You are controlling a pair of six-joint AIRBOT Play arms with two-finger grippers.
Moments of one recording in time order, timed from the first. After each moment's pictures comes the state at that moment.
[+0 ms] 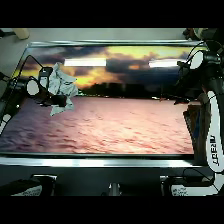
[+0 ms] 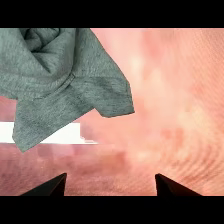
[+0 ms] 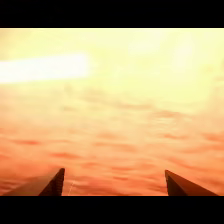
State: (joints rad) left arm -0.20 -1.33 1.27 1.63 -1.19 -1.75; right arm 0.02 -1.56 1.68 -1.45 1.65 1.75
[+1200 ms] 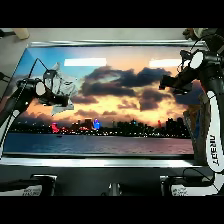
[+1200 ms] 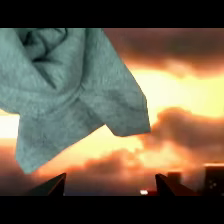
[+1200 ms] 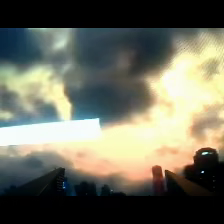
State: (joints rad) left arm -0.17 -1.45 1.28 1.66 -1.08 -1.77; right arm 0.02 -1.56 1.68 -1.45 1.39 1.76
